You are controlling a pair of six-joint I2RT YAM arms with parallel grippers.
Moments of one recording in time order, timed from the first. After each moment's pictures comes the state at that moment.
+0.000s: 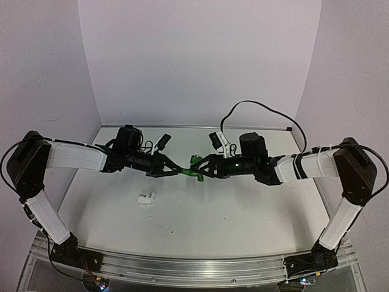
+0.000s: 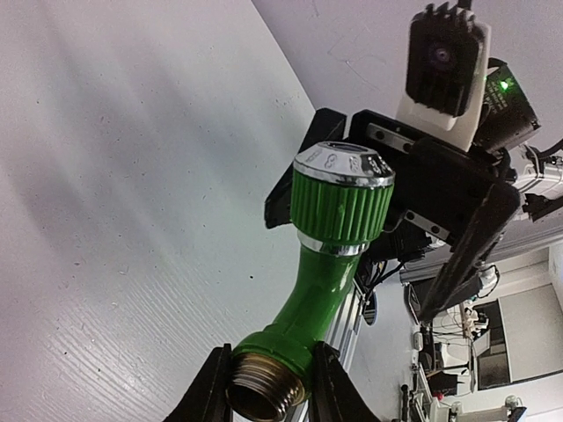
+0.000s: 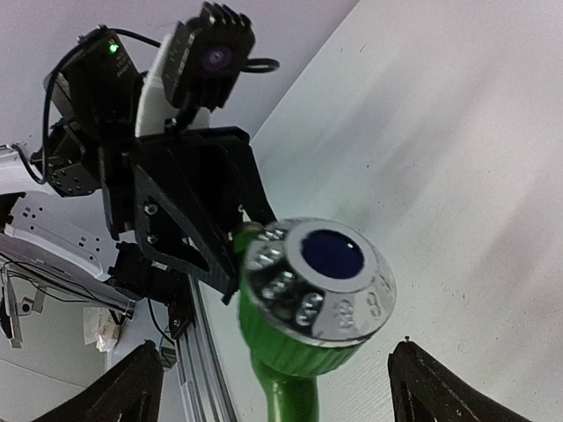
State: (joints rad) left arm -0.61 1.66 0.95 0.17 0.86 -0.58; right arm 0.72 1.74 0.96 0.43 -0.65 0.63
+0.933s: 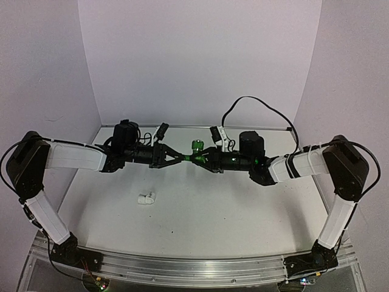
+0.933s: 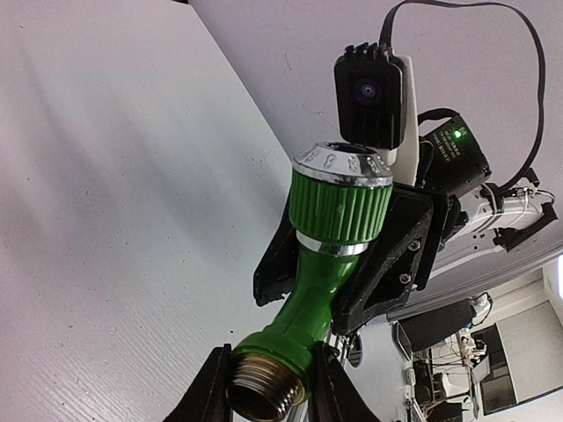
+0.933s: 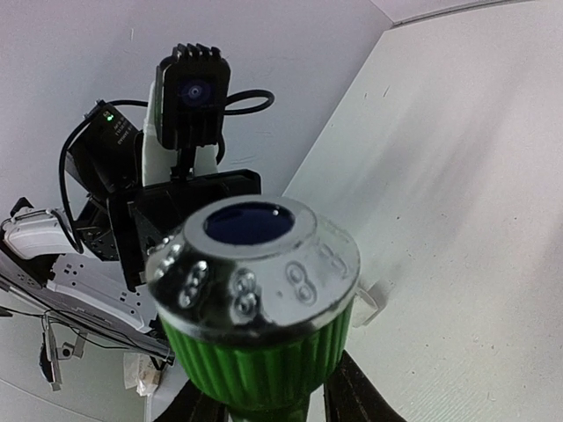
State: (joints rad) left arm -0.61 1.65 0.95 0.38 0.81 -0.71; right arm 0.72 1.81 0.99 0.66 -0.64 0.84
